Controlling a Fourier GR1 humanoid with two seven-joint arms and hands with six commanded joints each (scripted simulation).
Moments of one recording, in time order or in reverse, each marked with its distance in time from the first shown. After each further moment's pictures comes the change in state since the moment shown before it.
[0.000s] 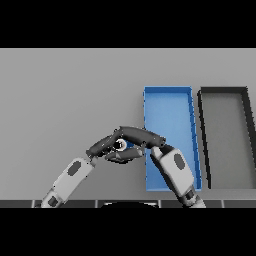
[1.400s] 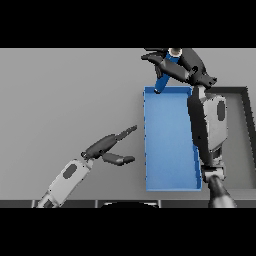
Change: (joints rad) left arm 0.043 0.043 0.001 -0.050 0.000 0.025 0.149; right arm -0.504 -0.290 -0.444 0.404 -0.307 -0.375 0.148
